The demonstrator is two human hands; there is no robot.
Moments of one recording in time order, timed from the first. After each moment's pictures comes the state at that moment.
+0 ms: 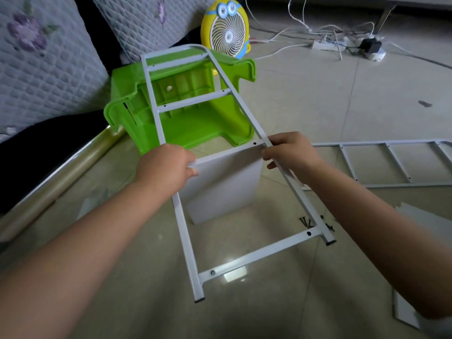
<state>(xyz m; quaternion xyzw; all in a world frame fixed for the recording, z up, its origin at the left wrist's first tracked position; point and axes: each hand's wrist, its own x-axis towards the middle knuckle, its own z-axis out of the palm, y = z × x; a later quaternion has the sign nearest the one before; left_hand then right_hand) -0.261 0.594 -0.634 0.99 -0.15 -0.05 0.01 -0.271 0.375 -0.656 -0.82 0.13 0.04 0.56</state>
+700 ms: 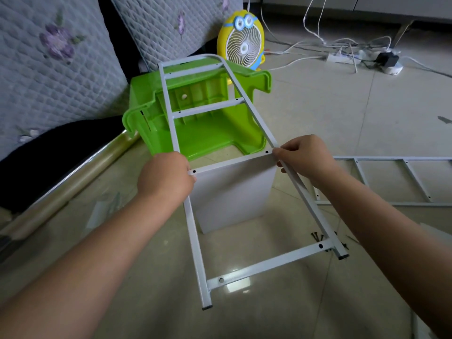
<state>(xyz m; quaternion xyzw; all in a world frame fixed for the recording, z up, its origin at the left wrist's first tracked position) -0.263 0.603 -0.630 0.99 0.02 -0.04 0.09 -0.254 0.376 -0.654 -0.88 0.14 0.00 0.45</state>
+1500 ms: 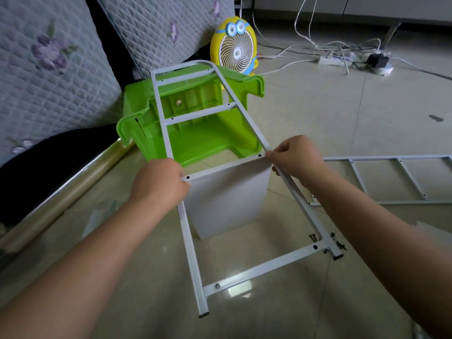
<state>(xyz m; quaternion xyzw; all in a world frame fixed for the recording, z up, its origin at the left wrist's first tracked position) -0.260 0.604 -0.625 1.00 0.00 -0.06 0.07 -0.251 0.383 -0.643 -0.92 0.14 0.01 0.38</state>
